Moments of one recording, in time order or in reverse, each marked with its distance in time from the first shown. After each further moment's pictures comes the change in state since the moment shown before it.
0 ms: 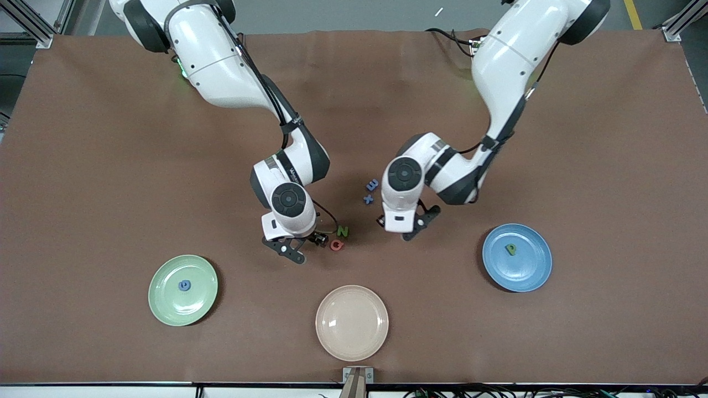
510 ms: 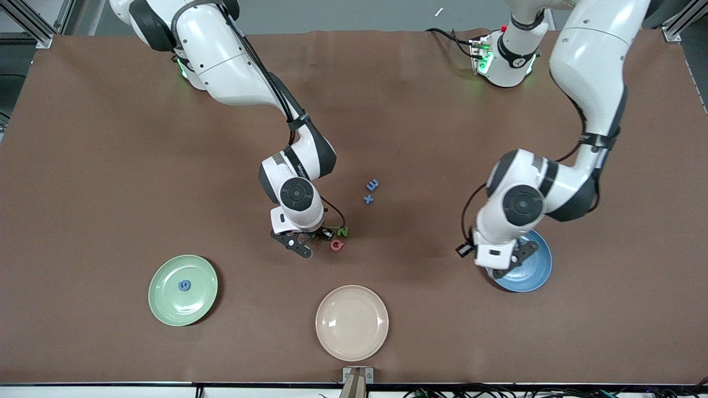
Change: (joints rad) left arm 0.299 -0.091 0.004 -0.010 0.000 -0.077 0.458; right arm 0.024 0.003 -0.001 -0.014 0.025 0.039 0.029
